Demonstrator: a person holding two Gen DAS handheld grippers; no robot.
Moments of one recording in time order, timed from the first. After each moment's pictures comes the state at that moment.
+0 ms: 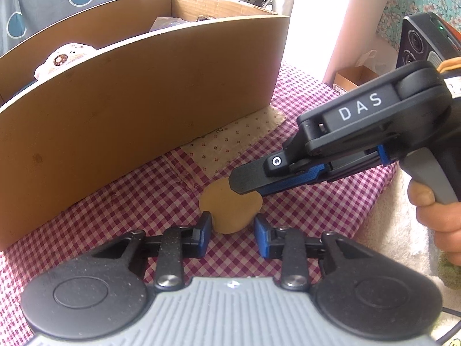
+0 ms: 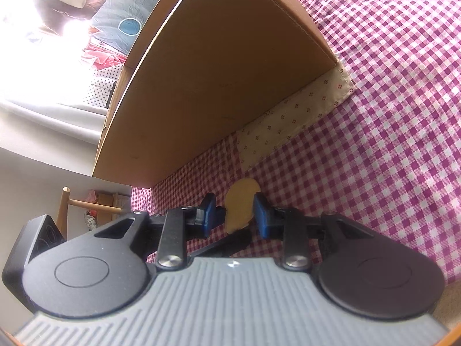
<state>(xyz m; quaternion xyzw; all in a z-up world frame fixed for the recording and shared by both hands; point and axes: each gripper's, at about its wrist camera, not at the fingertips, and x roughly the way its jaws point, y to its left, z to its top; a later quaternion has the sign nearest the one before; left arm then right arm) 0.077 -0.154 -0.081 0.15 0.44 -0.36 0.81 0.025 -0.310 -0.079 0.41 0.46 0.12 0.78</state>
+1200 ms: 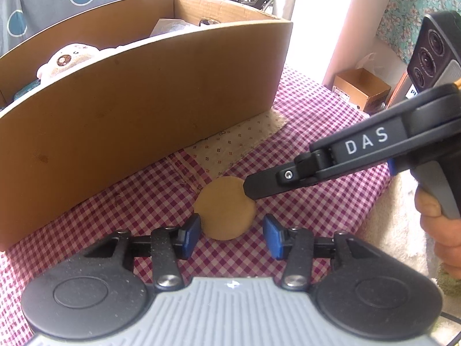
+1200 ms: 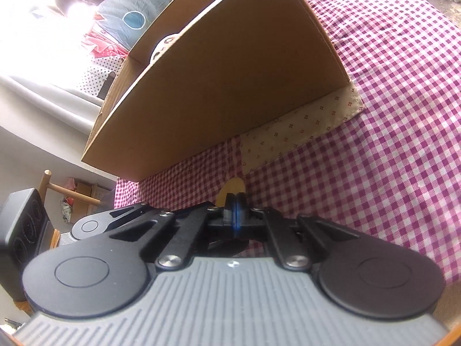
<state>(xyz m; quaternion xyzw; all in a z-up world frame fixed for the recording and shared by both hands) 0.079 -0.150 -0.075 0.15 0.45 -0.36 0.81 0.021 -0.278 -0.066 0.34 0.44 0.11 0.82</state>
